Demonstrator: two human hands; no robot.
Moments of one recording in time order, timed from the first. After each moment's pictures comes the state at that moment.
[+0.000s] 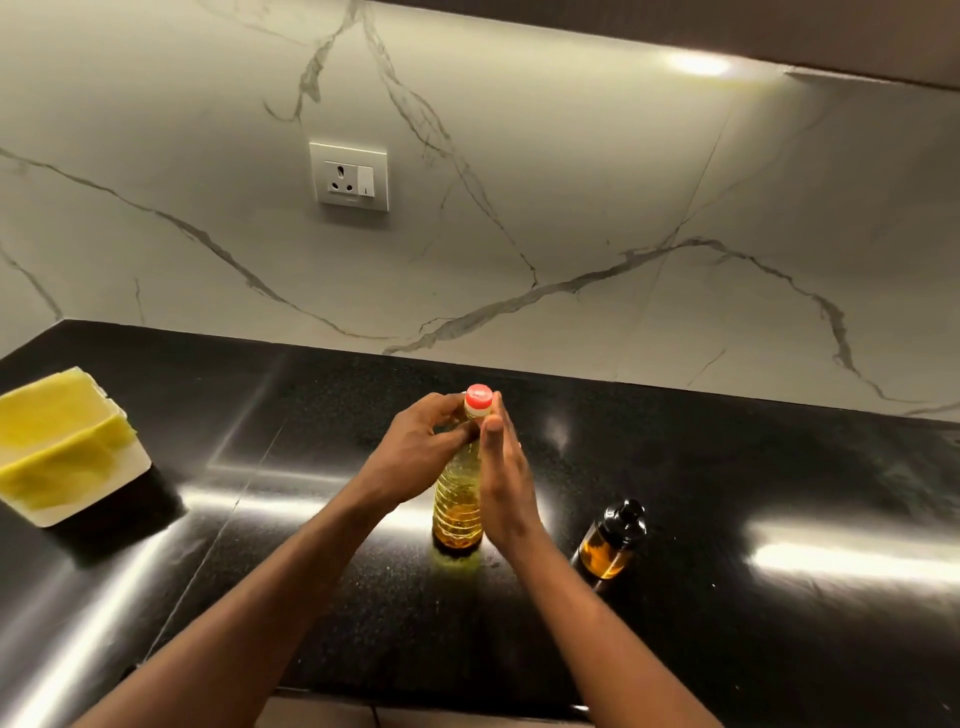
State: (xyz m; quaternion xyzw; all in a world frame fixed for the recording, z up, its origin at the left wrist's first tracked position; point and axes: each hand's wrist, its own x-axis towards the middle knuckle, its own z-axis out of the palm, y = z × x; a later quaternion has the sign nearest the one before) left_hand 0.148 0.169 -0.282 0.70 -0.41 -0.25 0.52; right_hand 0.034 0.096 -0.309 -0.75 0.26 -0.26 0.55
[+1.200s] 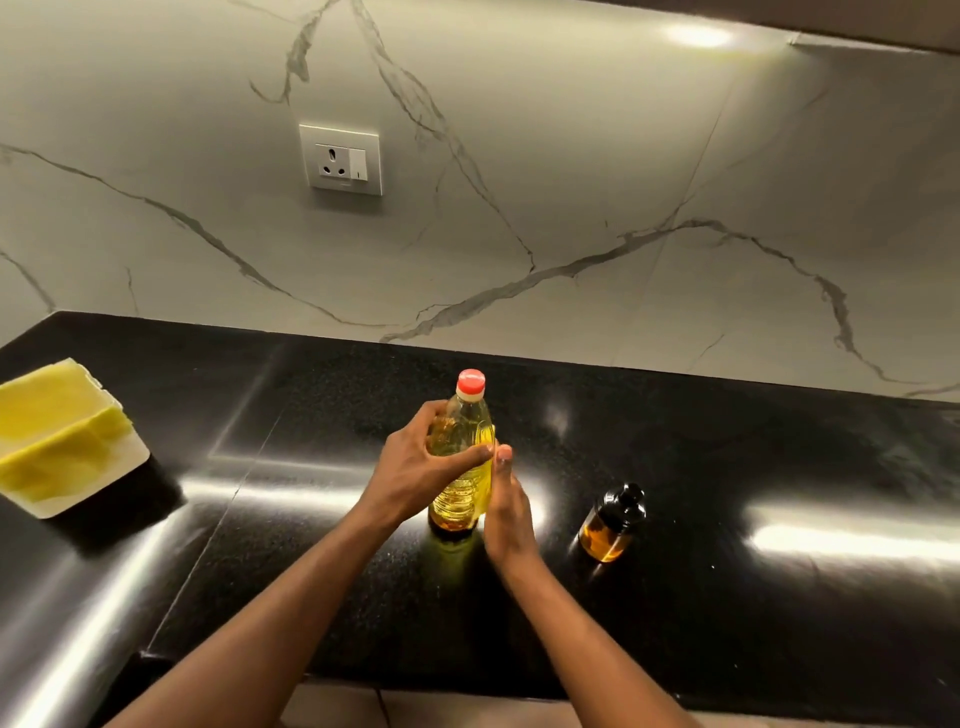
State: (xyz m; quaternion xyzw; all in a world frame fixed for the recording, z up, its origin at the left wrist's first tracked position) left_hand 0.143 0.174 -0.331 0.75 -0.37 -0.22 0.51; right_hand 0.023 0.099 -0.379 -0.65 0.35 -0.24 0.63
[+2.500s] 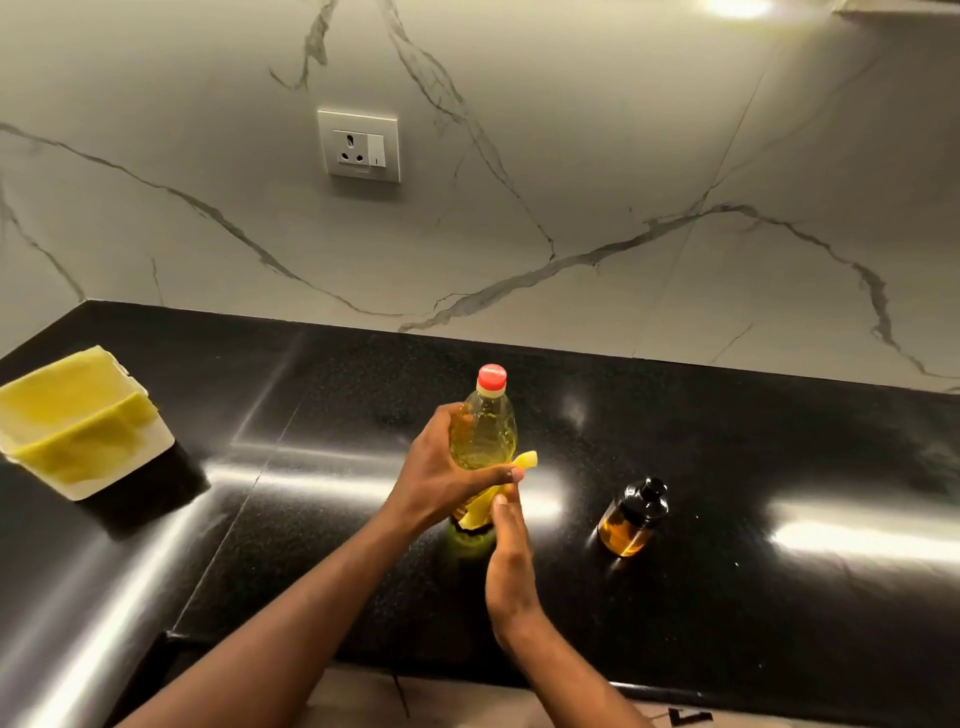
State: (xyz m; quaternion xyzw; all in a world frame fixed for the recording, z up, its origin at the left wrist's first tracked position) left_hand 0.137 0.173 -0.358 0.74 -0.39 -0.18 0.52; right_hand 0.001 0.144 -0.409 -0.59 0.31 -0.29 0.69
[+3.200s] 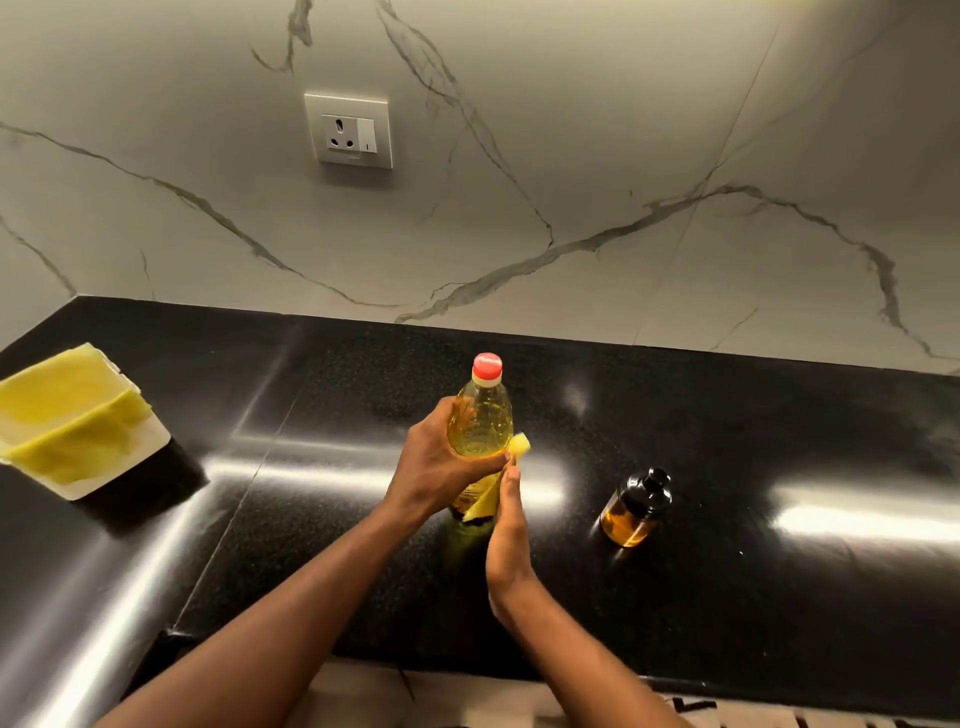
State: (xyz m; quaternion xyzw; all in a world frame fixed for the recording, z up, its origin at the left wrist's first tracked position) left_hand 0.141 0.166 -0.358 0.75 -0.39 -0.15 0.52; right_hand 0.022 0.133 -0.407 -0.50 0.36 -0.27 0.74
